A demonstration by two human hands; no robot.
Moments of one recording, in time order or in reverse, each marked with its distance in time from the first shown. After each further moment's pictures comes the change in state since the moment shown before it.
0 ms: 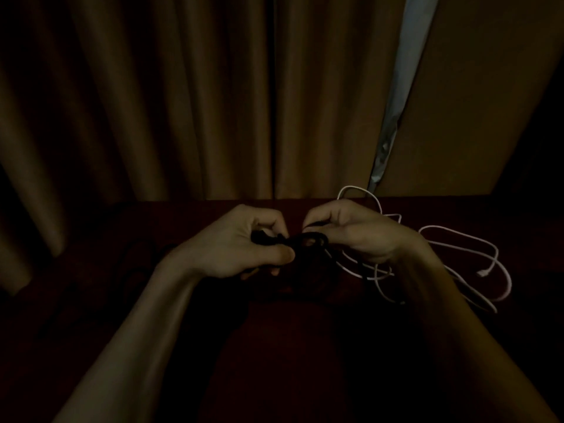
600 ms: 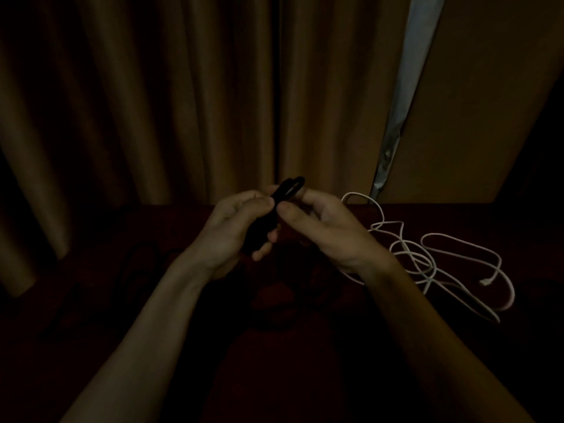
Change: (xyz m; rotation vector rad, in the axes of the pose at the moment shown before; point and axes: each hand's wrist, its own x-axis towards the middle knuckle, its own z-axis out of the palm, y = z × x) left_hand 0.011 -0.005 0.005 -0.539 0.312 0.103; right_hand 0.015 -0.025 0.052 0.217 0.220 -0.251
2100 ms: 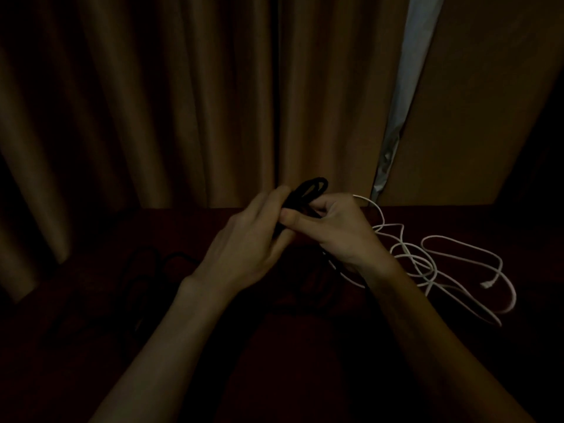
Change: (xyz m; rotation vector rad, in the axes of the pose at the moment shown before) left_hand 0.000 -0.018 0.006 1.115 0.076 0.465; right_hand 0.004 0.005 -0.014 -0.222 0.232 -0.022
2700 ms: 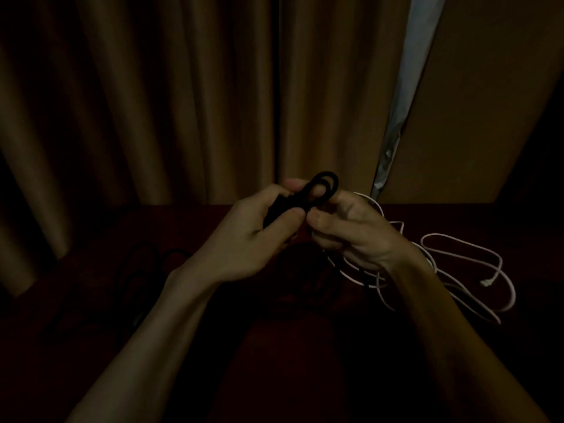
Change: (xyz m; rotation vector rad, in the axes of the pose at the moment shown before) left_hand 0.008 0.020 -0.019 -0.629 -0.111 -0.180; right_hand -0.008 -0.003 -0.022 0.393 -0.320 0.016
